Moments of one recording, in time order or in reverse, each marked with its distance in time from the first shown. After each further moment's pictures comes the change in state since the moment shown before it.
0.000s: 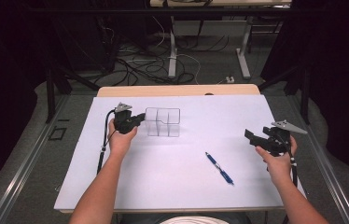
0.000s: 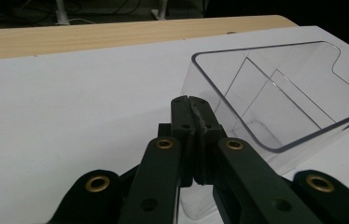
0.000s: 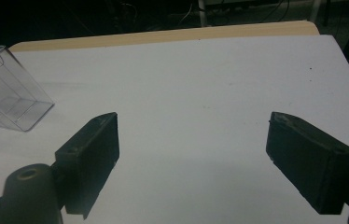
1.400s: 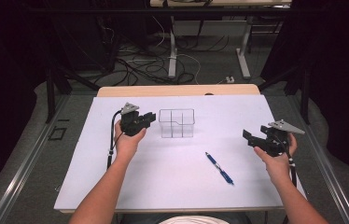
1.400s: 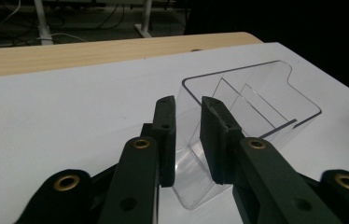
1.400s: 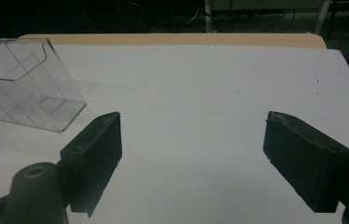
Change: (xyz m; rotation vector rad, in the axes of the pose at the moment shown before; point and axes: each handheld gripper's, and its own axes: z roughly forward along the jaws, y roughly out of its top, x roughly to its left) left arm -0.036 0.008 -0.018 -0.075 -0.040 0.010; right arm 0.009 0.002 -0.001 -0.007 0.018 -0.077
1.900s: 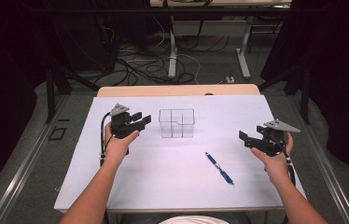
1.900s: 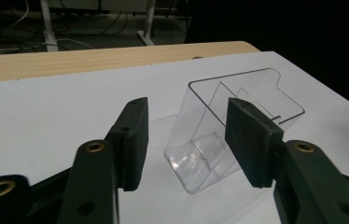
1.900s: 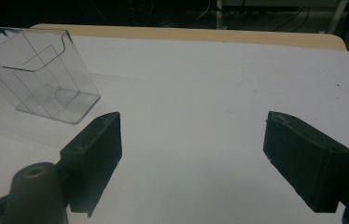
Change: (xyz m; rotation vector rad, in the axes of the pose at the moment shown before) left arm 0.005 0.000 -0.029 -0.018 0.006 -0.002; right arm 0.010 0.003 0.001 0.022 0.037 -0.039
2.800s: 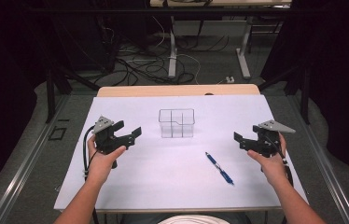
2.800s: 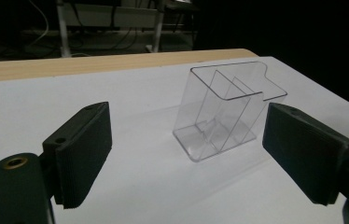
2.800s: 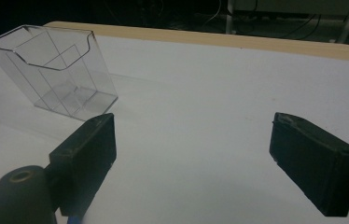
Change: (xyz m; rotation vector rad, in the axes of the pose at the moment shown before) left arm -0.005 -0.028 -0.057 -0.073 0.055 0.020; right arm 0.018 0.003 0.000 -0.002 0.030 -0.035
